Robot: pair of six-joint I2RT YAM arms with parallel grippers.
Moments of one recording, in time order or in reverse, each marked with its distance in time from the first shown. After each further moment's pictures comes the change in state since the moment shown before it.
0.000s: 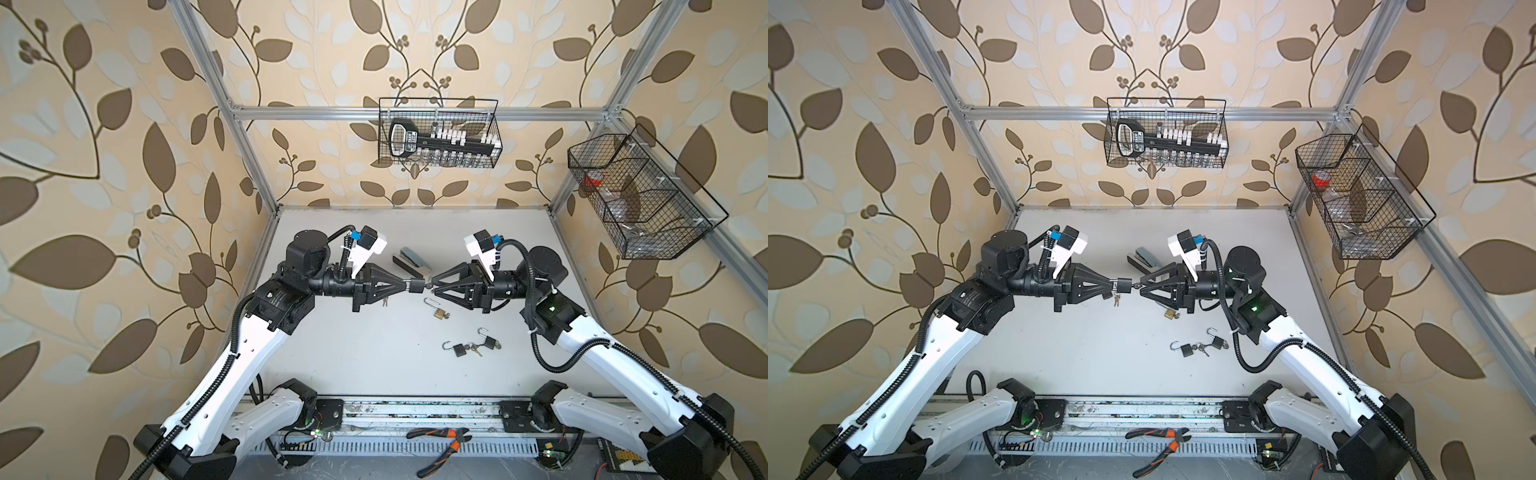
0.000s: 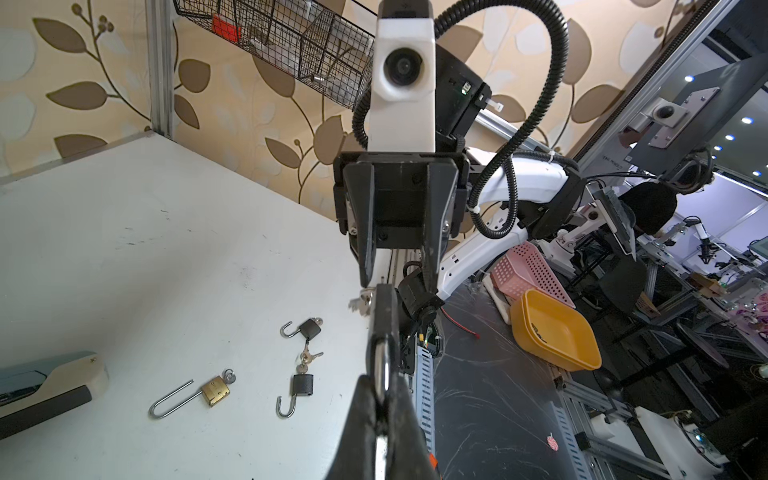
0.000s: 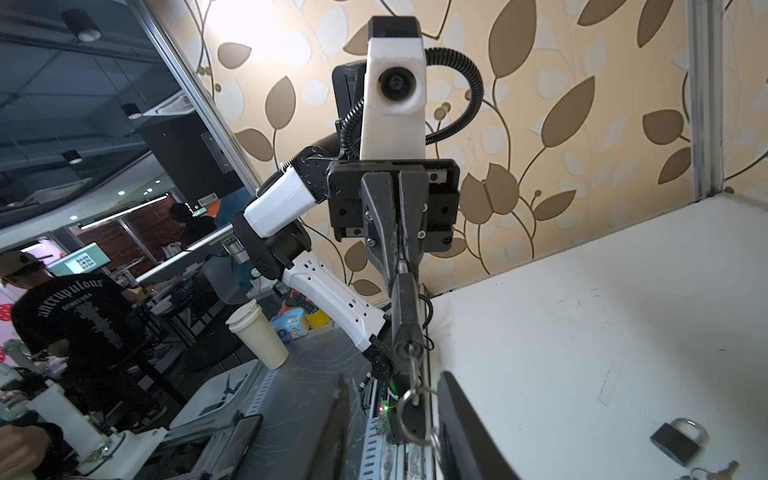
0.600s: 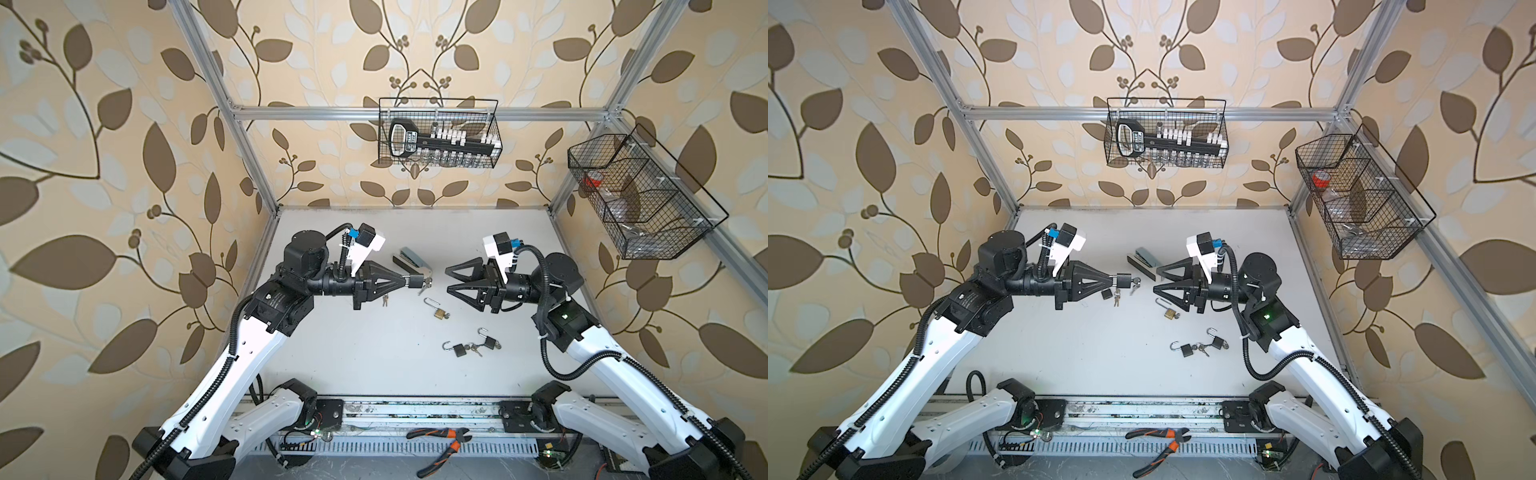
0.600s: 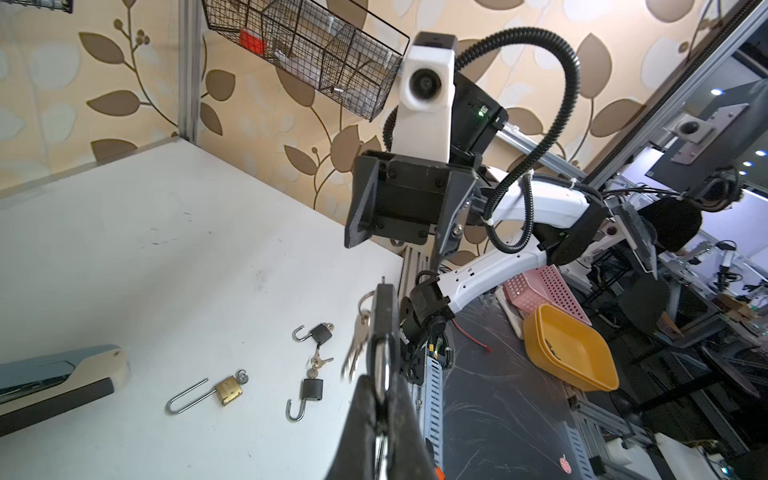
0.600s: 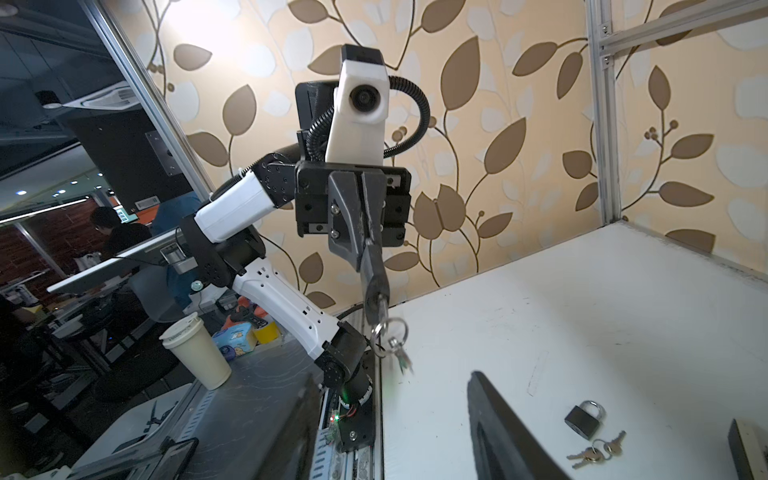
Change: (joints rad) left arm 0.000 -0.002 0.000 0.021 -0.034 -0.034; right arm -0.094 -0.085 -0.054 -0.017 0.040 -0.084
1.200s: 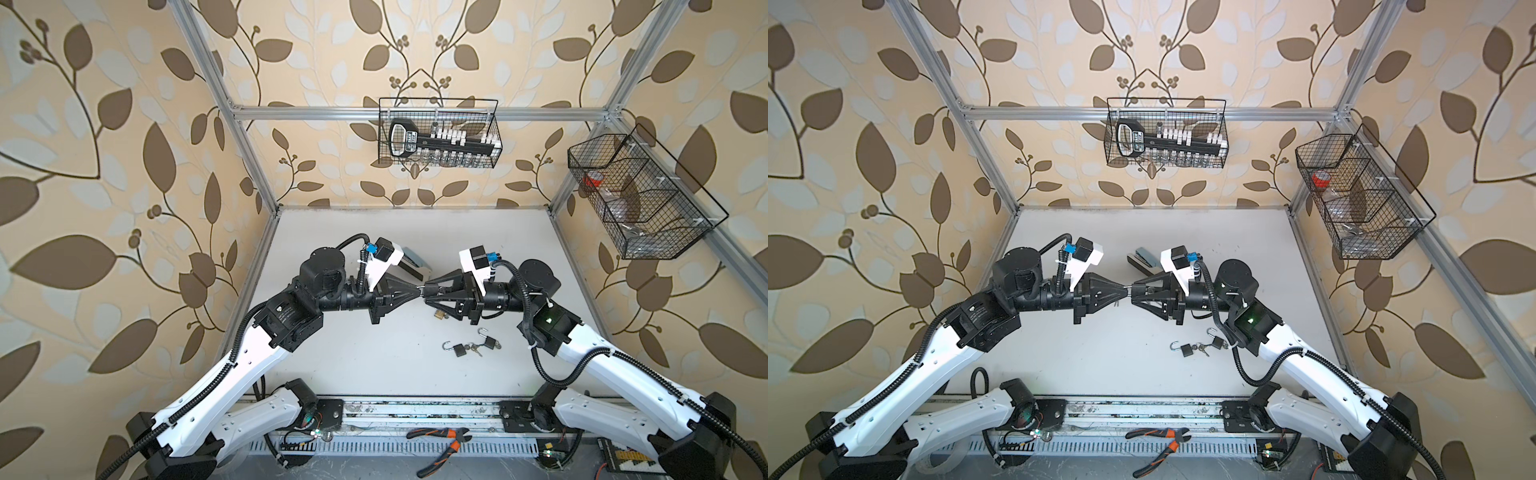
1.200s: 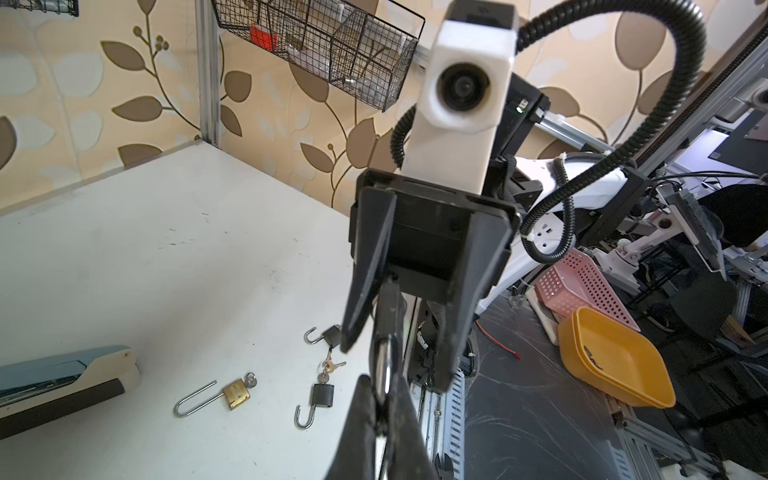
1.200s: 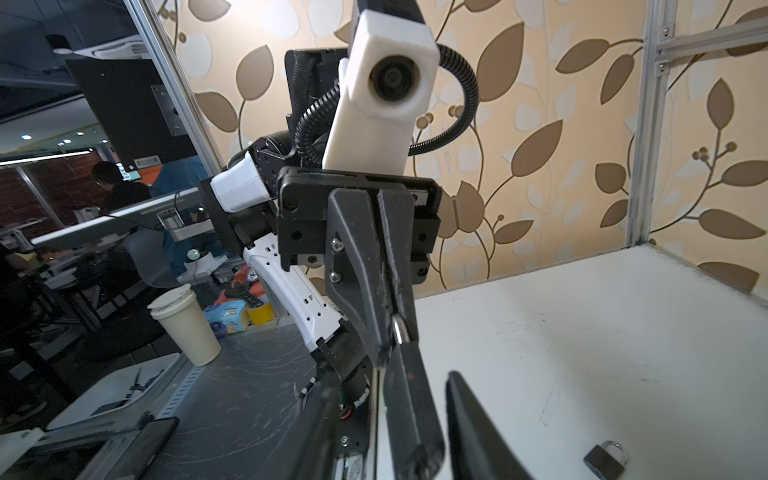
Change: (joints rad) left arm -0.166 -0.043 -0.059 0.065 -0.310 -0.052; right arm 0.165 0.016 -0.038 0.023 0.161 -0.144
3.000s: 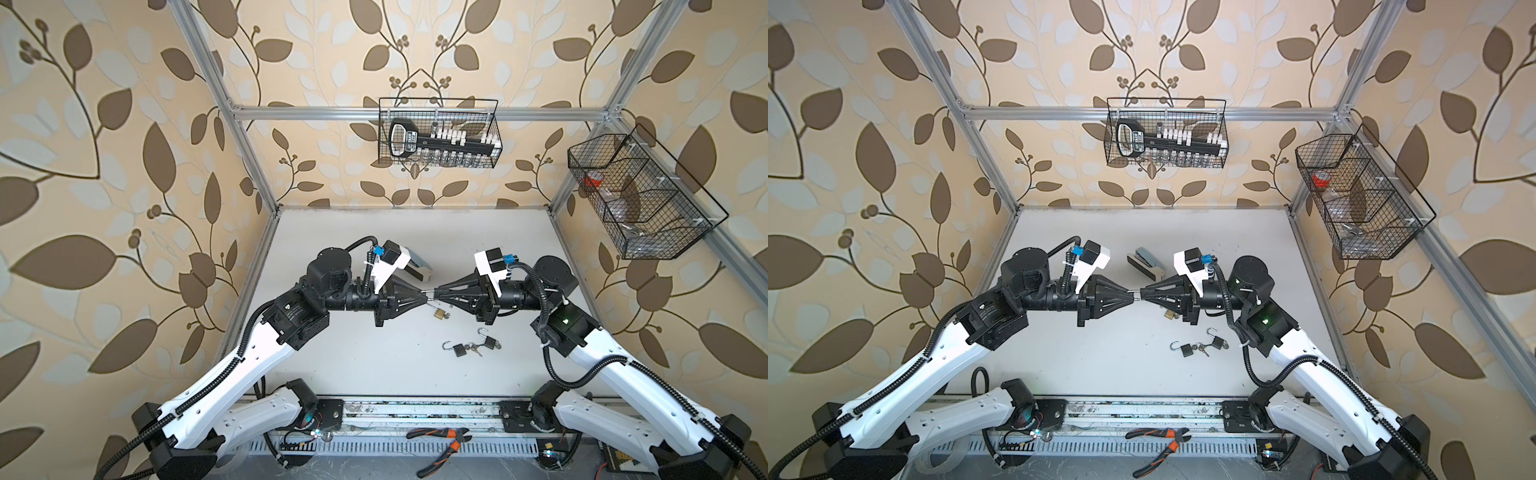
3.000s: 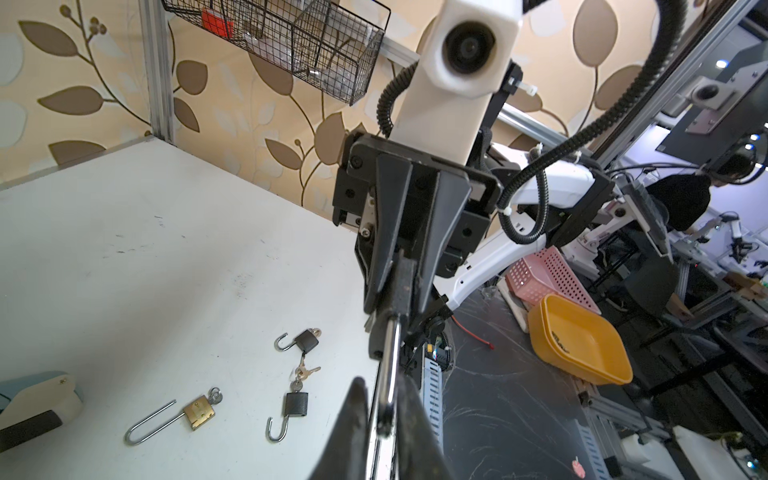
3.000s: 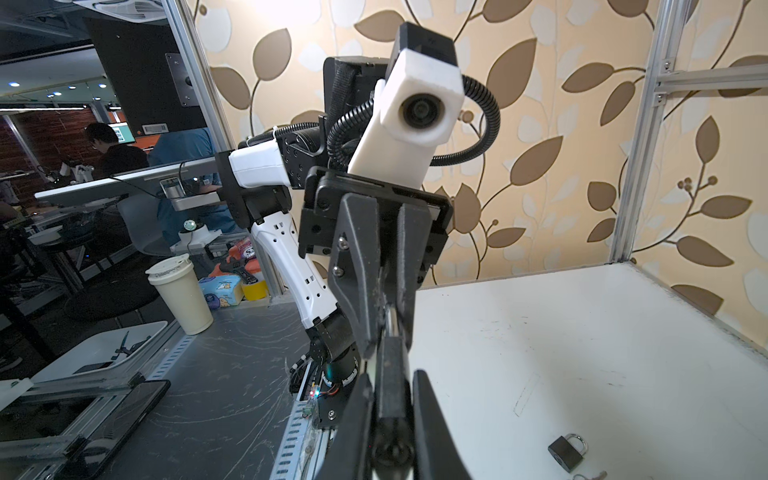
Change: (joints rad) left arm -0.100 0.022 -0.023 0.068 0.042 -0.010; right arm -0.046 -0.044 0.058 -0.134 -0.111 -0.125
